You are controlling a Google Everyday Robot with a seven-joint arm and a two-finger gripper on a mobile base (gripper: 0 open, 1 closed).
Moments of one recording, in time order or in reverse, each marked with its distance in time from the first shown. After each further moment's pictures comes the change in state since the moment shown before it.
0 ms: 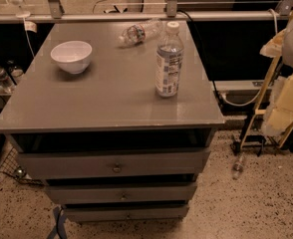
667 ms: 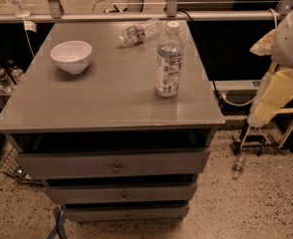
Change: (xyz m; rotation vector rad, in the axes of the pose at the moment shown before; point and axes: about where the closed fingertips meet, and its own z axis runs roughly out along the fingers) arm -0.010 -0.021 0.020 -0.002 -0.081 0.011
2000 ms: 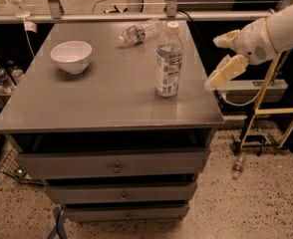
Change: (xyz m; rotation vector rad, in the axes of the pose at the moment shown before) arm -0.053 -0.124 0.102 -0.044 -0.547 0.067
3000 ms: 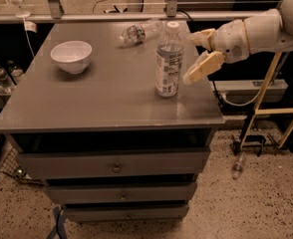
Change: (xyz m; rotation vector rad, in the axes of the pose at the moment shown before) arm -0.054 0.012 0.044 -0.152 -0.249 -0.019
